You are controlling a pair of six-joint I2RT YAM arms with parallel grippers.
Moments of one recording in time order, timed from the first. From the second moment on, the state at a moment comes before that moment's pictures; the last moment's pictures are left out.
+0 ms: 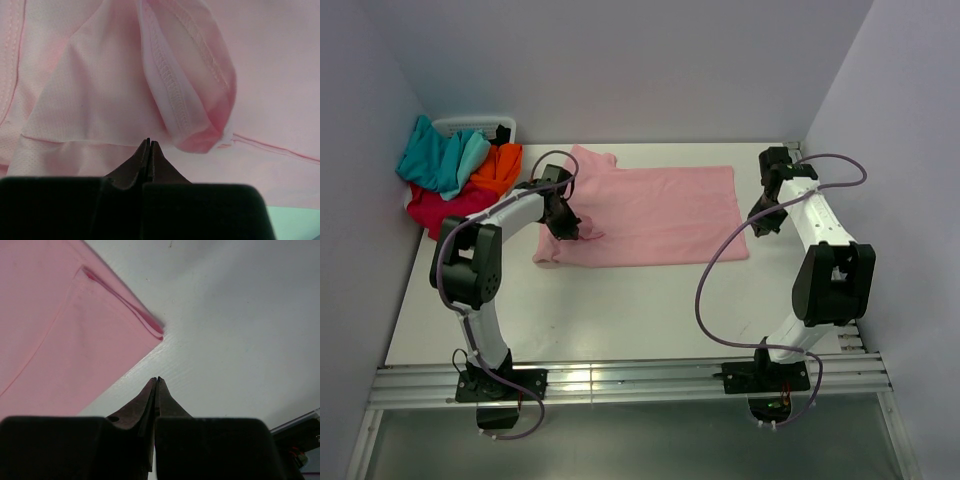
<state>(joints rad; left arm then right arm) -0.31 1.89 1.33 -0.60 -0.01 -0.86 -0.02 1.63 1.37 -1.05 0.21 0.68</state>
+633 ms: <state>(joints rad) -0.33 2.04 1.46 -0.62 -0.02 -0.88 -0.05 1.64 1.38 -1.05 0.24 0.65</state>
